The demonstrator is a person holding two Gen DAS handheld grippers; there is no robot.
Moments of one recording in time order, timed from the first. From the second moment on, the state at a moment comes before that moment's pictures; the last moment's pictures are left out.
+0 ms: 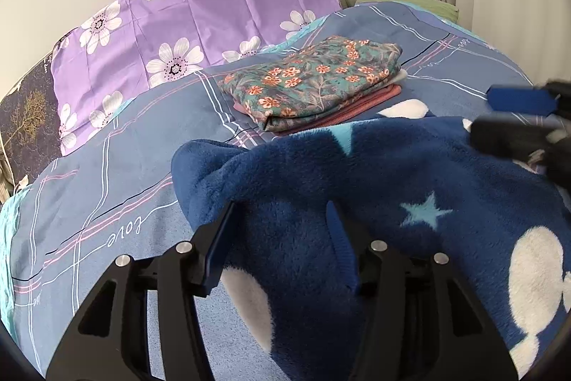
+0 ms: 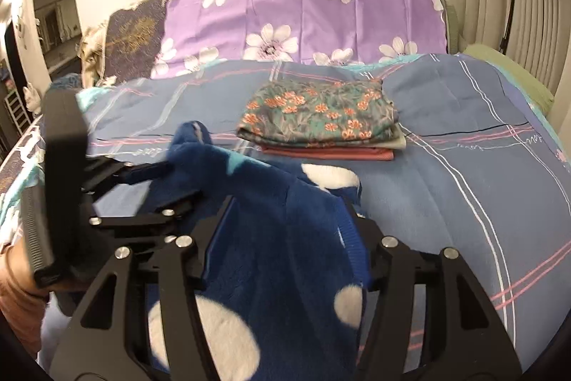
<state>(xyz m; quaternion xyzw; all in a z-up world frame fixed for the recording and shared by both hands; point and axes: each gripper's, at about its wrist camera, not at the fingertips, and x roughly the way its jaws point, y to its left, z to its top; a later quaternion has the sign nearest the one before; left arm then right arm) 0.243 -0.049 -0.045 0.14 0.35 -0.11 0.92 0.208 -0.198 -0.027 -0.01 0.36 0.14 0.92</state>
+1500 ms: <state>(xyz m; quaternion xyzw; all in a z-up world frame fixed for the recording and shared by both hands) 0.119 -0.067 -0.052 0.15 0.31 -0.19 0.92 0.101 -0.249 -0.073 0.06 0.39 0.18 0.90</state>
